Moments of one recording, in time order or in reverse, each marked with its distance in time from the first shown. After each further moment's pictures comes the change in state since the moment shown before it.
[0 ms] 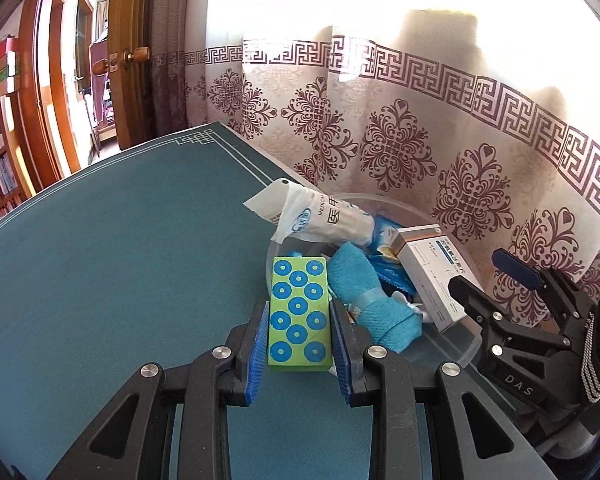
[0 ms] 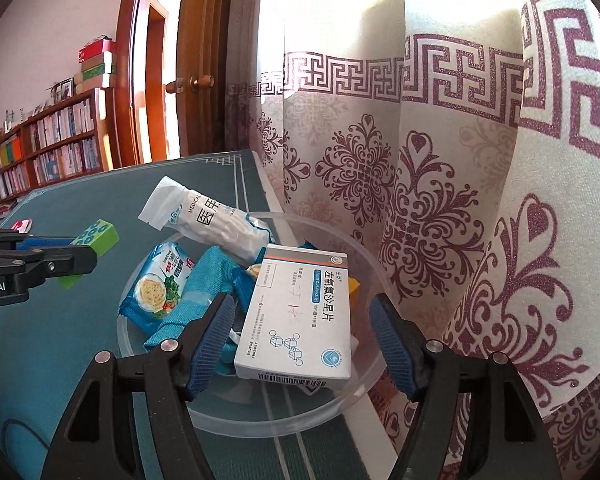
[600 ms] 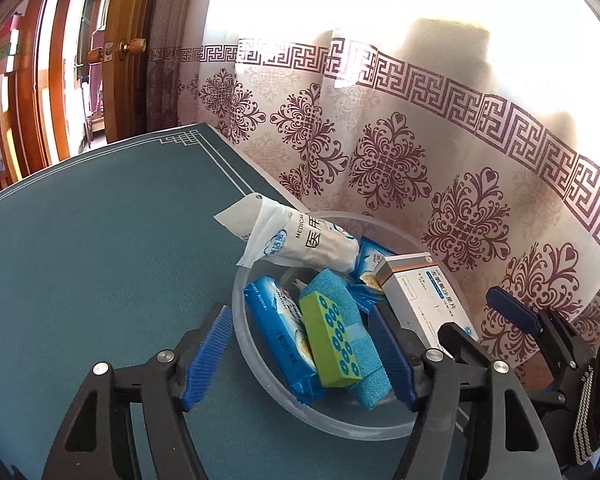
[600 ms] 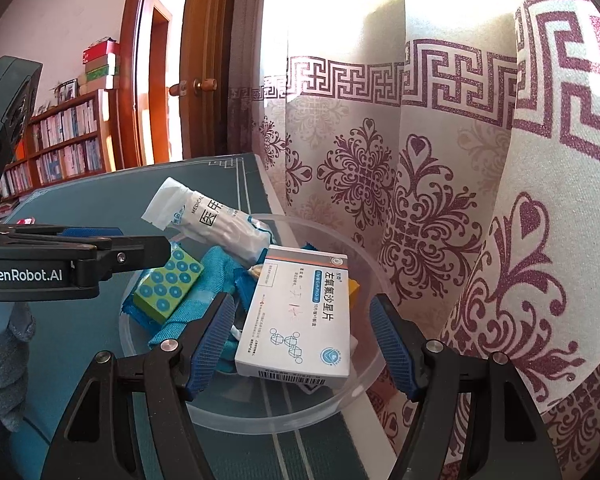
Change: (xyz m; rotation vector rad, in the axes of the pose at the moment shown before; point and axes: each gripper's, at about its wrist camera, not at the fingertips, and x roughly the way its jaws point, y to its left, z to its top) left arm 0.021 0.000 0.009 -0.085 -0.036 -0.052; right arm -0.003 0.001 -0.001 -0.007 -0.011 0.011
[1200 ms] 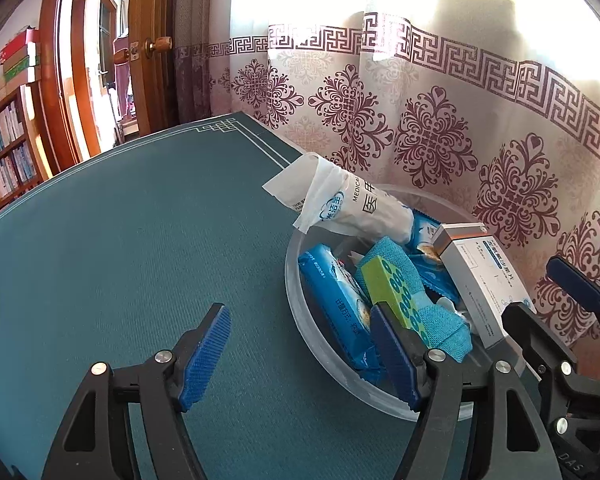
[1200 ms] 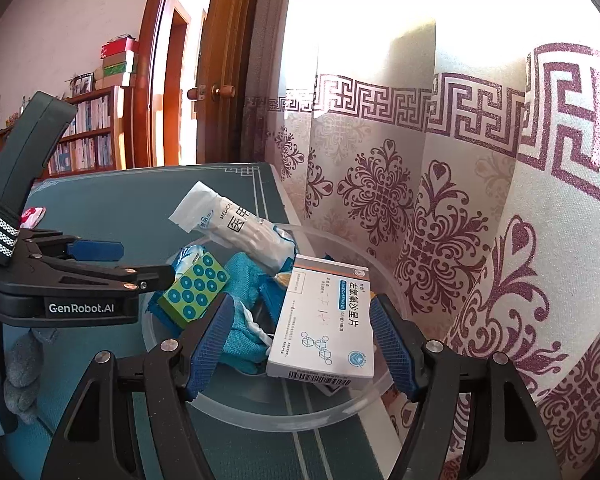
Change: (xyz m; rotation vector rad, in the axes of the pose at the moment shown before) left arm 0.015 0.009 -0.018 0.035 0.017 0.159; right arm -0.011 0.020 -0.001 -0.068 -0.046 0.014
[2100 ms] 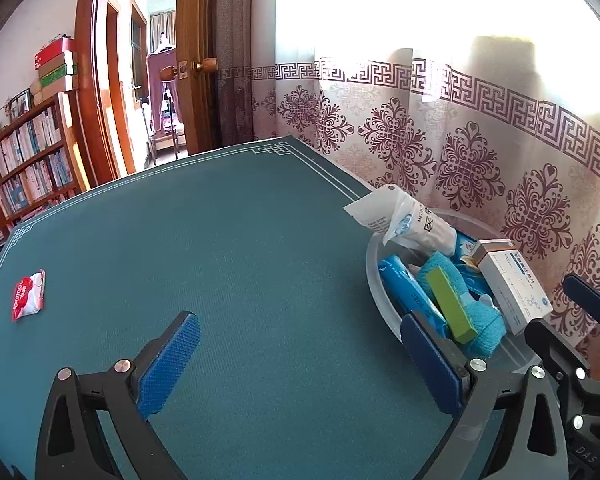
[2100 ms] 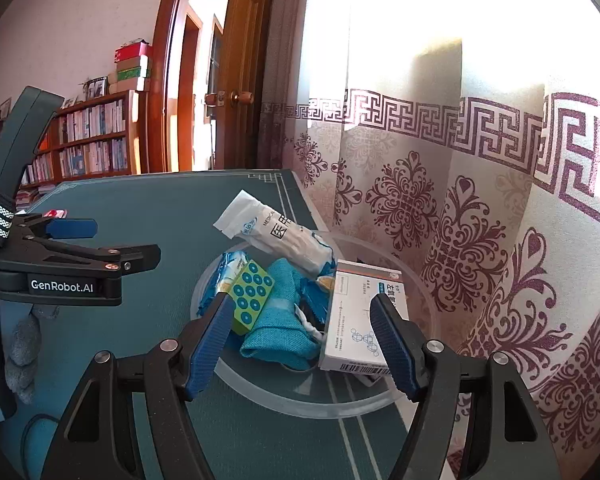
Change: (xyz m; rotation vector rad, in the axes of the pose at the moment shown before) left arm -0.046 0.048 -0.009 -0.035 -0.075 0.104; right arm -0.019 0.031 0.004 -0.009 -0.021 0.051
